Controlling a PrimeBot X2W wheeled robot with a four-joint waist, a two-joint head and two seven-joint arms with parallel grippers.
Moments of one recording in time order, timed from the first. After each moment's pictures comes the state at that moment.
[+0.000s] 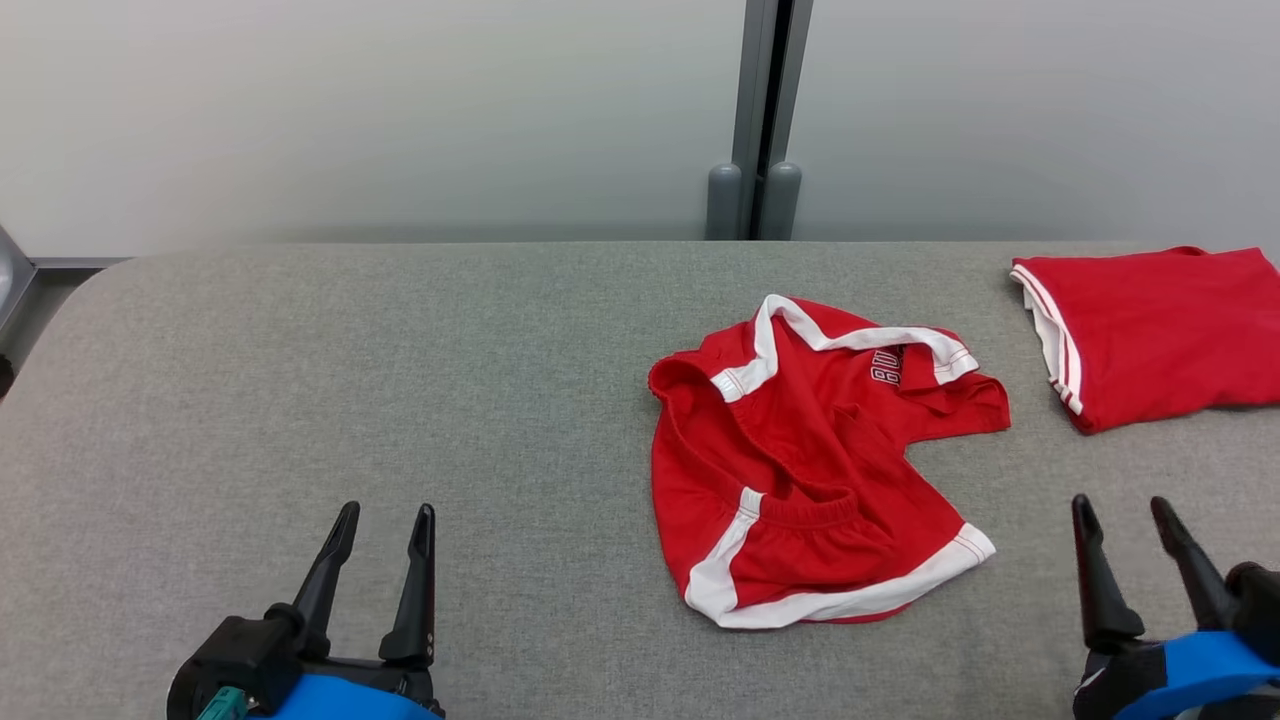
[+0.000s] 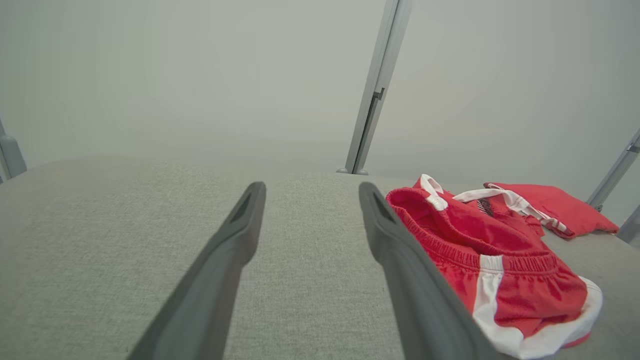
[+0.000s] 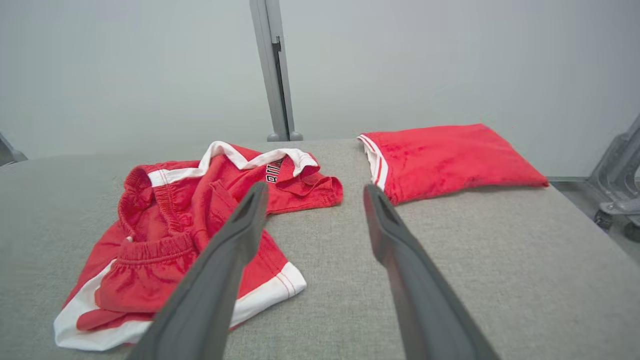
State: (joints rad) left arm 0.01 0.18 -0.20 0.18 -0.37 -0.13 -0.26; right arm 0.07 -0.05 -0.18 0.00 0.16 0.13 0.04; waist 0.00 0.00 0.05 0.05
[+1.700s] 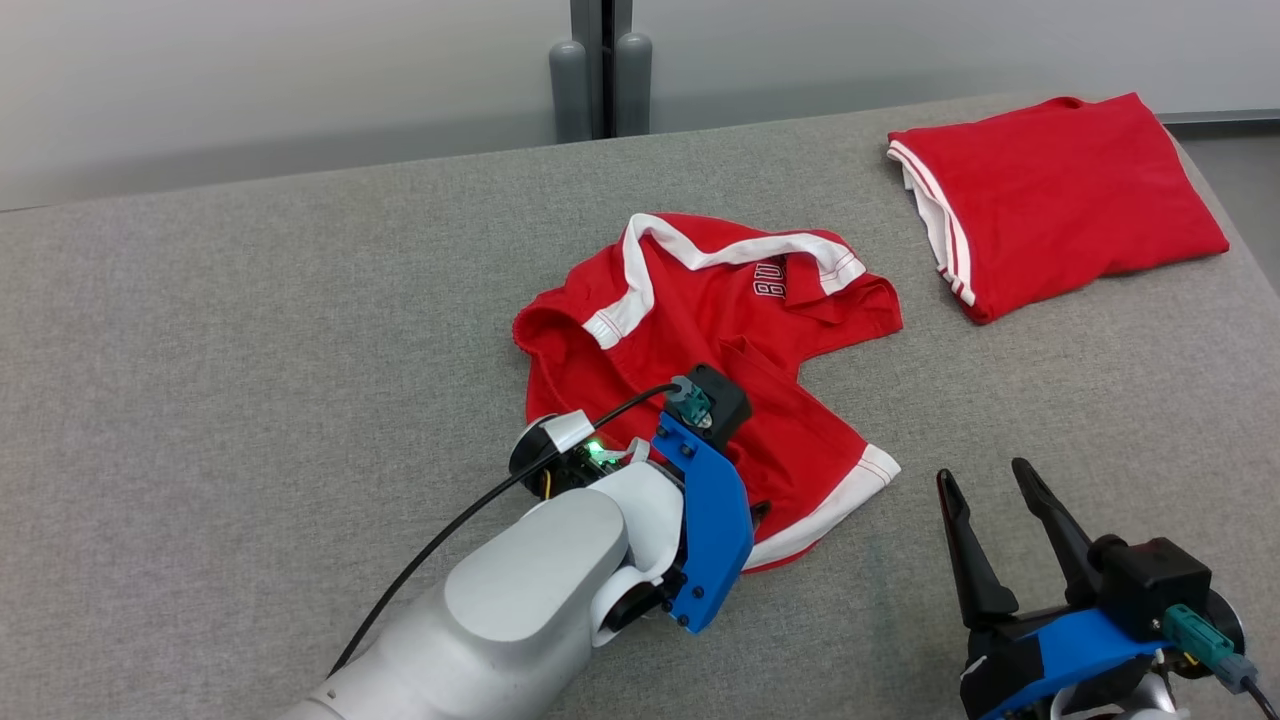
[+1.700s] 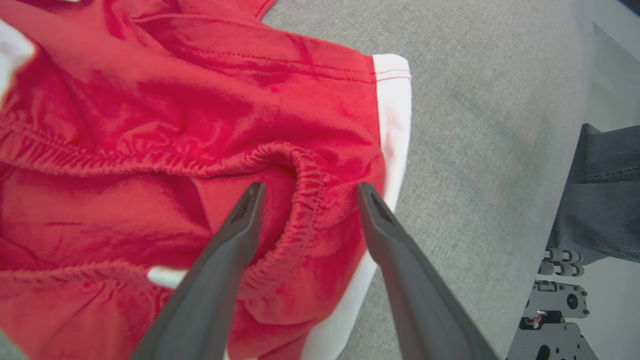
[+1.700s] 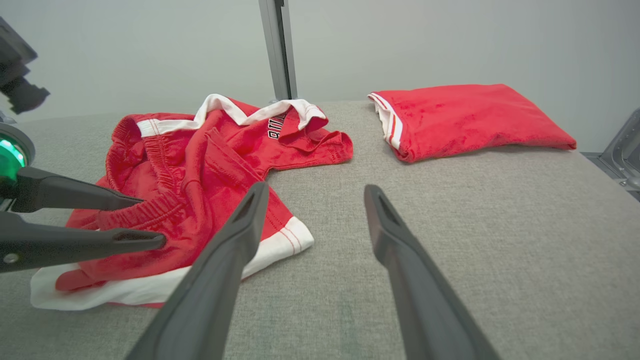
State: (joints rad) left arm -0.77 0.05 -1.08 0.68 -0.77 -0.13 0.44; right arm -0.01 -0.05 0.02 0.06 0.12 0.13 -0.08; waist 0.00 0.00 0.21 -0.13
